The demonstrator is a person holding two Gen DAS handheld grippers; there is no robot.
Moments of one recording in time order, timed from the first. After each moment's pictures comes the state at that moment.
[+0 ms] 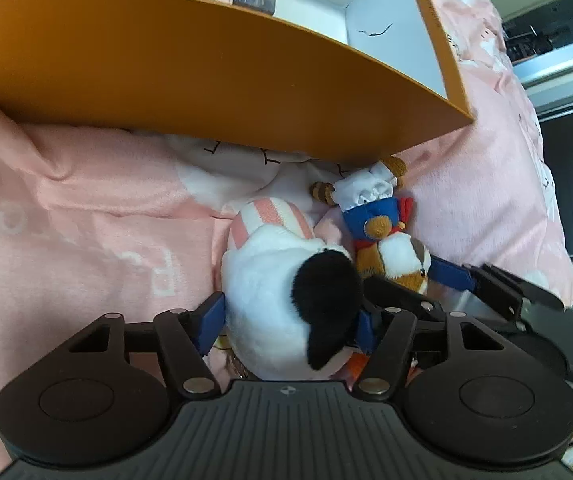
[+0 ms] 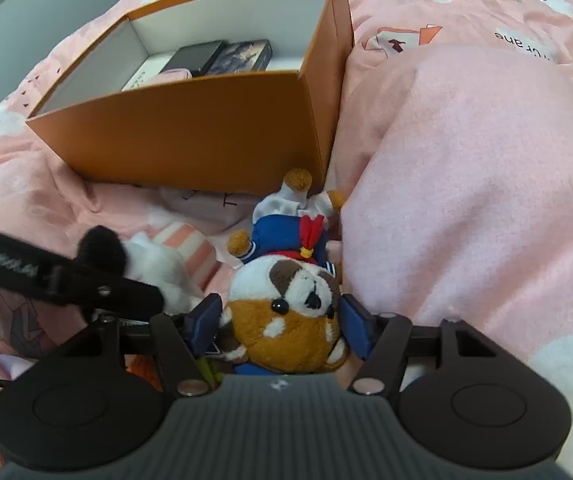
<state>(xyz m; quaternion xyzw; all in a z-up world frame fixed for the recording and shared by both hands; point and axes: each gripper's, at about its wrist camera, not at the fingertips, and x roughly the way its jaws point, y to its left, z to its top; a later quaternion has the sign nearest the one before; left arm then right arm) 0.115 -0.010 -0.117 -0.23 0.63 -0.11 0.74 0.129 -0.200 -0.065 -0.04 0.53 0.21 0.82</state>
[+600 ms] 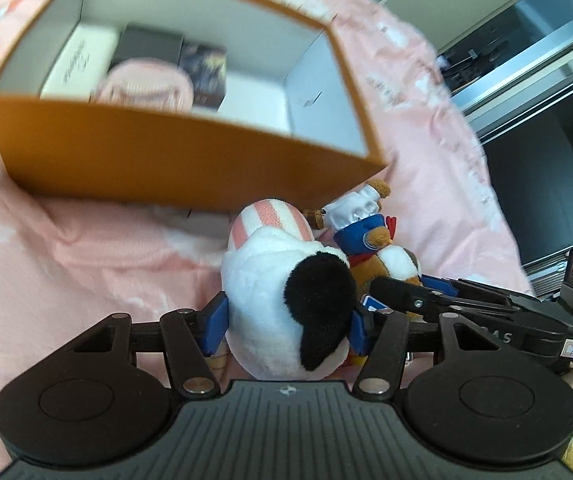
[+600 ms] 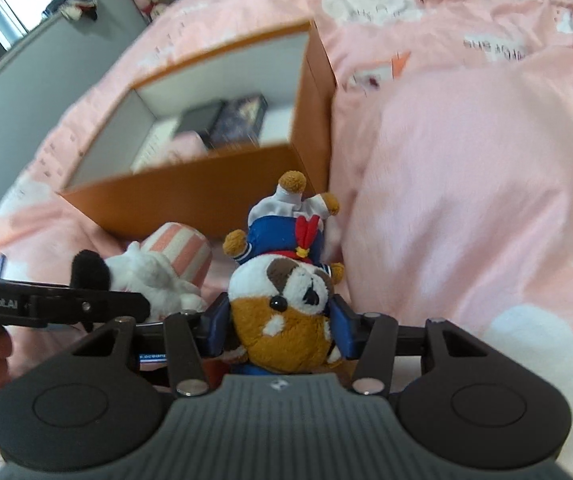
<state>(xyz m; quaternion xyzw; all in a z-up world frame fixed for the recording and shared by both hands) 0.087 0.016 -0.065 -0.23 0.52 -0.17 0.80 0.111 -0.226 -0.013 0.06 0.49 0.21 0.84</state>
